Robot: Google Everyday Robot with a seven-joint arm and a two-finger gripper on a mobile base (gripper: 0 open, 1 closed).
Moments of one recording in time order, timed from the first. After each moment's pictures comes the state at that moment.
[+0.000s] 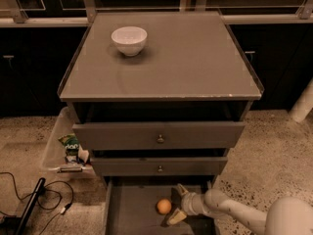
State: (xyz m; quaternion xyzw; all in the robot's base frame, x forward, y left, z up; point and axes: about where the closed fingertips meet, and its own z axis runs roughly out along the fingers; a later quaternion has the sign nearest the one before) arm 0.534 -0.117 0.167 -0.51 0.76 0.20 0.34
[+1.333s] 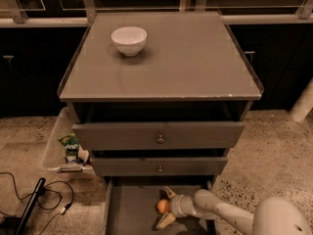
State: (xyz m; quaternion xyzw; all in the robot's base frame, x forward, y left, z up) arm 0.526 -0.053 0.150 -0.55 0.72 0.25 0.36
